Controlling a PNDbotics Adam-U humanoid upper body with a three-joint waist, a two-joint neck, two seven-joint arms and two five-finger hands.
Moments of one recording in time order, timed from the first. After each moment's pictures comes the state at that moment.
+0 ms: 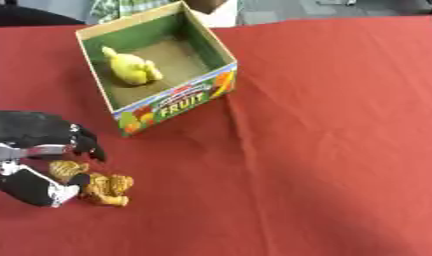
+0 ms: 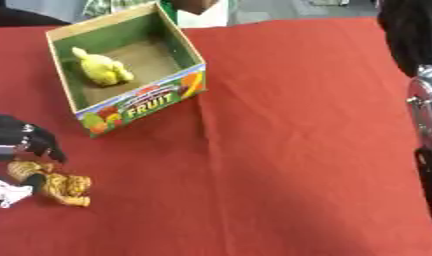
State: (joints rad) left arm -0.64 0.91 -0.45 -1.86 -0.60 -0.05 -0.91; right arm -0.56 -0.51 -0.06 -1.98 -0.10 0.08 0.12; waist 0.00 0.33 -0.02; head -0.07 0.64
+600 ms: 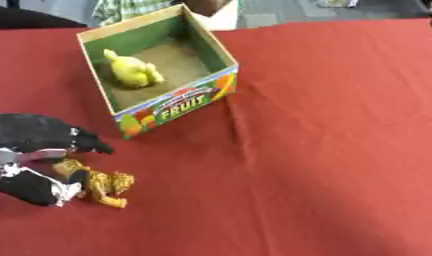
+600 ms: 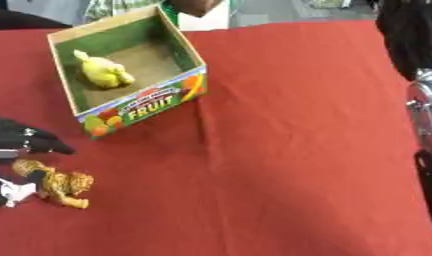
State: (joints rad) left arm -0.64 0.90 -0.45 -1.85 -0.64 -0.09 -0.91; right arm -0.56 -0.51 -0.06 -1.98 -0.10 0.08 0.12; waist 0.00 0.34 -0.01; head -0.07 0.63
